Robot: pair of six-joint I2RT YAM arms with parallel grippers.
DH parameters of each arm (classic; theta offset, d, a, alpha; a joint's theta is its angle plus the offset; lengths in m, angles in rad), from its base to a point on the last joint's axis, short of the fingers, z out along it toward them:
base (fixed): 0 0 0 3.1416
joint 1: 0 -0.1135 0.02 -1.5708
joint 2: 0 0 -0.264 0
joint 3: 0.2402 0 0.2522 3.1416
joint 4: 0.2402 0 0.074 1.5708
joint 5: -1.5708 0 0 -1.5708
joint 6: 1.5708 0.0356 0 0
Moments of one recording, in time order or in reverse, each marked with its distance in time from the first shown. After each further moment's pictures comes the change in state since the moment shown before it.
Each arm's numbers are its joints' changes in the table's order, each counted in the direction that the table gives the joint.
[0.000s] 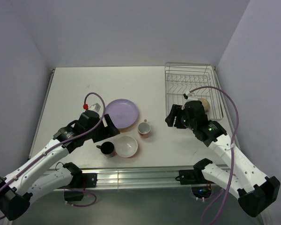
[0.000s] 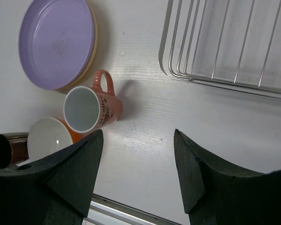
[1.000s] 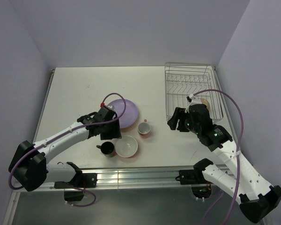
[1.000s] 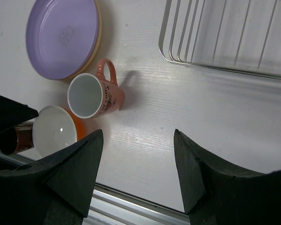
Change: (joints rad) left arm 0.011 -0.389 0.064 -0.024 0.009 0.163; right arm 0.000 0.096 -0.003 0.078 0.019 0.004
